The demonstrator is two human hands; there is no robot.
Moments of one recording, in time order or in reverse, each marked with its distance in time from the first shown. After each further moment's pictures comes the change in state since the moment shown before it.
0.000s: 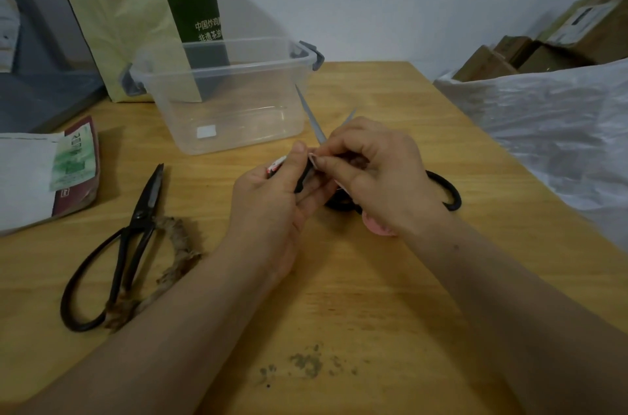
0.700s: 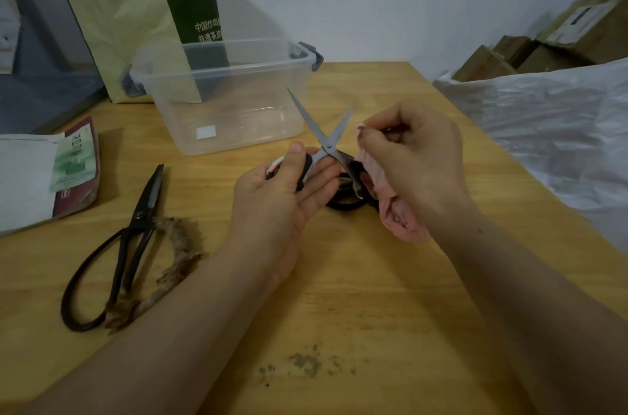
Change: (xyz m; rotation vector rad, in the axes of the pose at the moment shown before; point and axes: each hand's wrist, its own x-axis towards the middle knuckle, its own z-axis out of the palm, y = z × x) left_hand 0.000 0.000 0.003 0.033 0.060 -0.021; right_hand 0.003 -0.003 -0.018 0.185 0.239 0.318
